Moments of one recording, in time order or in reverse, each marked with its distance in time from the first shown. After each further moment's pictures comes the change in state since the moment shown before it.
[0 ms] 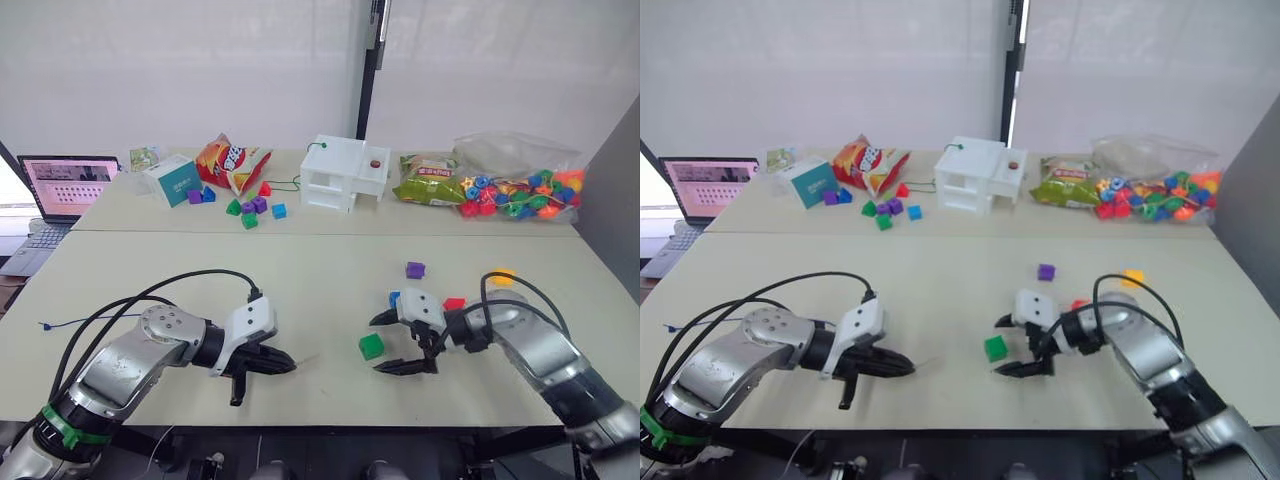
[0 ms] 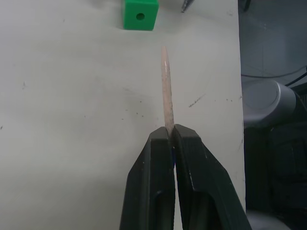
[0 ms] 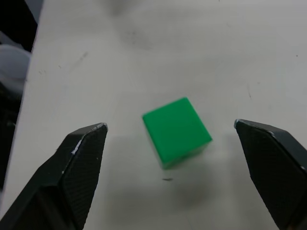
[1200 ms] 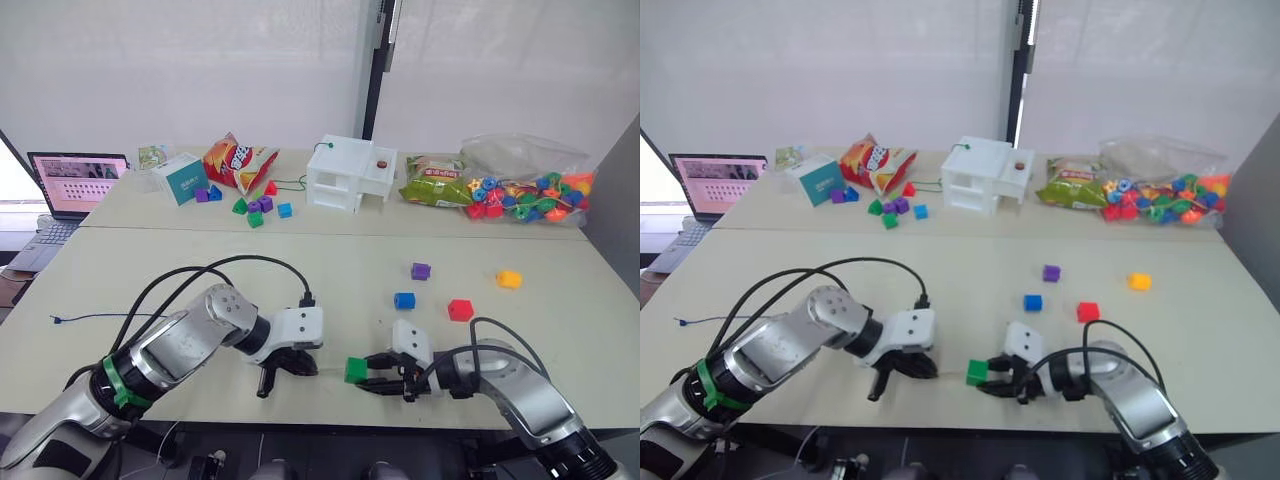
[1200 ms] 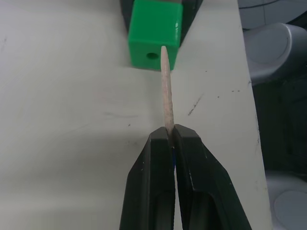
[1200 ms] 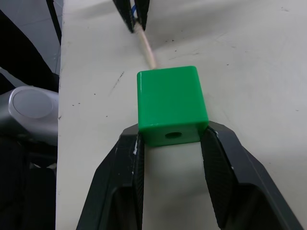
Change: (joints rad) left arm -0.326 -0.056 -0.372 0.035 0.193 0.051 -0.050; right arm 0.320 0.109 -0.103 -0.341 0.014 0.252 -0.206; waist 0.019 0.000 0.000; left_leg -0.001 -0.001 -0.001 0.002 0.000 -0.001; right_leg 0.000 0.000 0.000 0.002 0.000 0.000
